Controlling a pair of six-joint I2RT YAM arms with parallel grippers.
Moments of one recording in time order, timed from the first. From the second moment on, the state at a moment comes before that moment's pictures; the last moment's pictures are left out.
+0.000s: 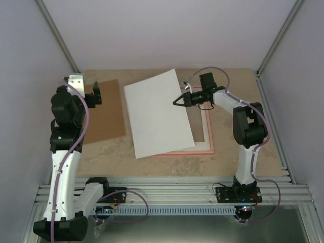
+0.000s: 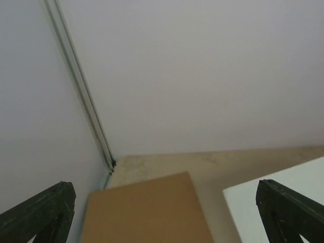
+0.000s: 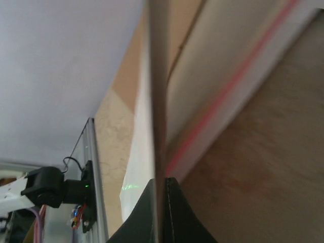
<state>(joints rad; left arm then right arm) 0.03 0.87 1.10 -0.31 -0.07 0.12 0.33 2.03 1.50 -0.33 -1.08 0.16</state>
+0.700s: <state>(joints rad) 0.03 0.85 0.95 -0.31 0.07 0.06 0.07 2.13 1.56 -0.69 -0.94 -0.05</state>
